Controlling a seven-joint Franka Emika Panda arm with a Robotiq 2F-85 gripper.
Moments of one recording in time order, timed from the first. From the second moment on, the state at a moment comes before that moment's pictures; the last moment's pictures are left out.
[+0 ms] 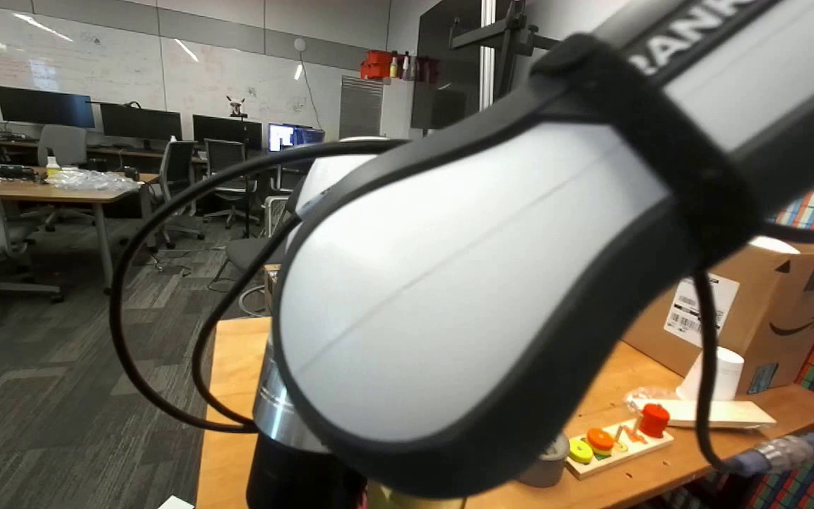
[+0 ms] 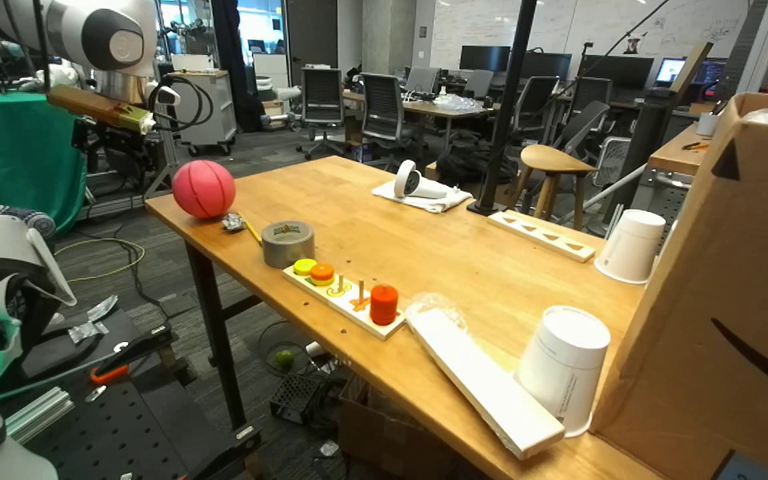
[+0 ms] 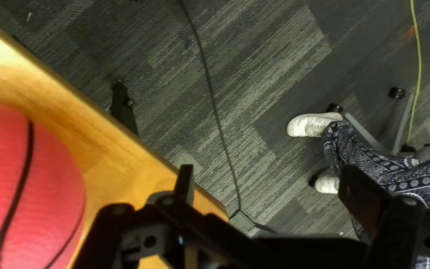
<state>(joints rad) 0.48 0.22 0.48 -2.22 0.30 2.44 -0.13</state>
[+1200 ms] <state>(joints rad) 0.29 -0.25 0.36 -2.35 -0.26 2.31 0.12</state>
